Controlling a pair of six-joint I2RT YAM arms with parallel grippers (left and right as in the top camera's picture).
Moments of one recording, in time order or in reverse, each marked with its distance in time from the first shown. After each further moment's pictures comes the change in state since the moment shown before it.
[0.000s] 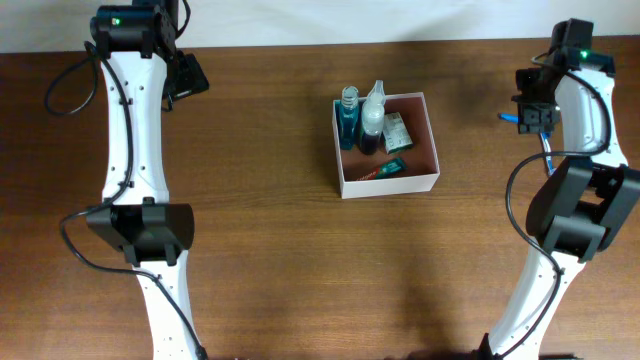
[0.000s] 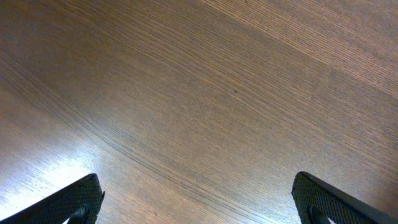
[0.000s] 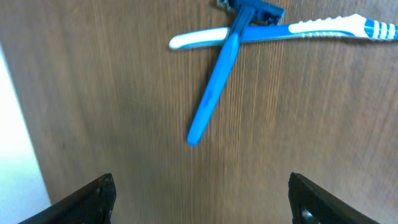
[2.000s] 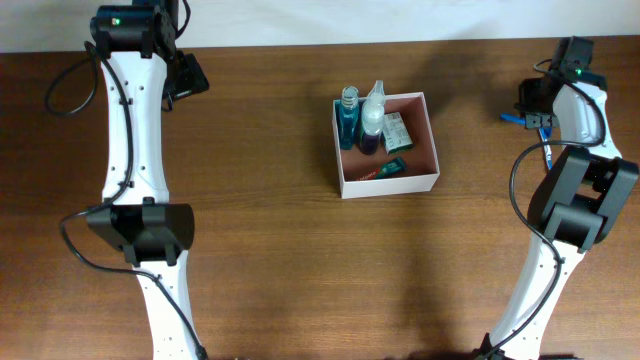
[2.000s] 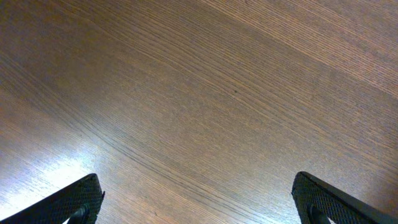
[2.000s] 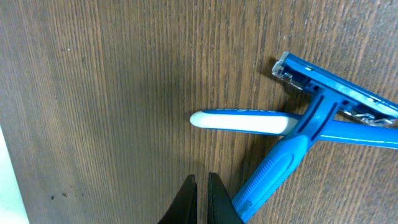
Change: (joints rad) left arm 0.000 0.000 0.000 0.000 0.000 0.000; right arm -0.045 0.136 0.001 0.218 -0.035 -0.108
